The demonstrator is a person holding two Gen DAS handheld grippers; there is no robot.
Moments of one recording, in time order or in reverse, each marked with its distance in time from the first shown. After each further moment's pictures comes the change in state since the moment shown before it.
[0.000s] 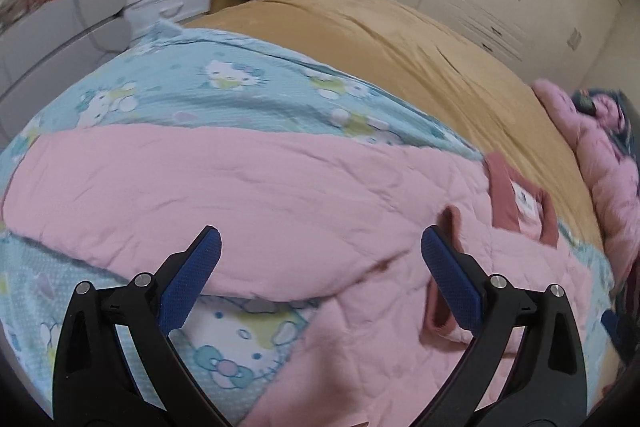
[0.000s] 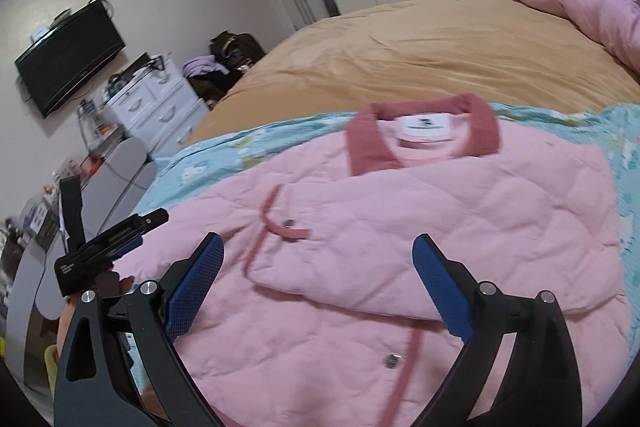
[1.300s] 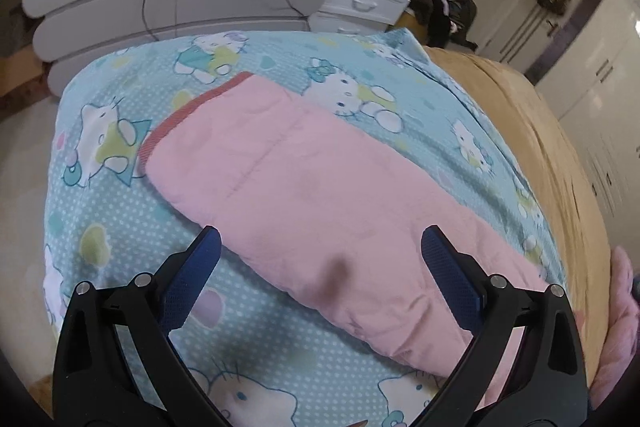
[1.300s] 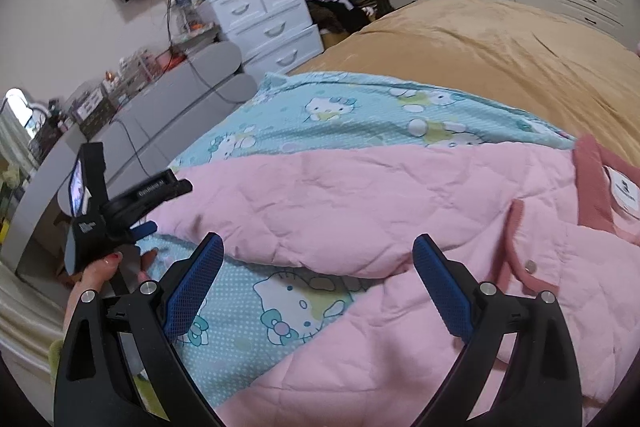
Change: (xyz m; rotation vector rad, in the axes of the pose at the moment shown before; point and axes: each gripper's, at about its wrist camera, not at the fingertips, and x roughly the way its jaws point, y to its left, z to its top) left arm -0.023 0.210 0.002 -0.535 -0.069 0.302; right arm 0.138 0.205 -0.009 -0.356 0.208 0.224
